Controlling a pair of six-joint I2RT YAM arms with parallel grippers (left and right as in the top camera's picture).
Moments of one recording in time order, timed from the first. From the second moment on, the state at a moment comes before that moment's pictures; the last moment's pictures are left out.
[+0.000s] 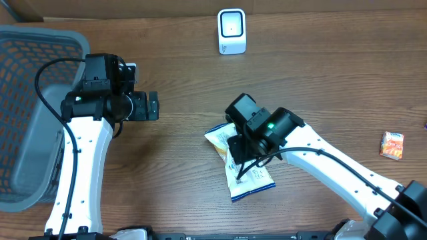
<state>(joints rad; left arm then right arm) 0.05 1.44 1.32 -1.01 0.05 0.01 0.75 1.60 1.23 -0.98 -0.17 0.41</state>
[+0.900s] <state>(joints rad) 0.05 1.44 1.32 -1.01 0.05 0.01 0.75 1.68 0.86 -0.62 -0.45 0.52</state>
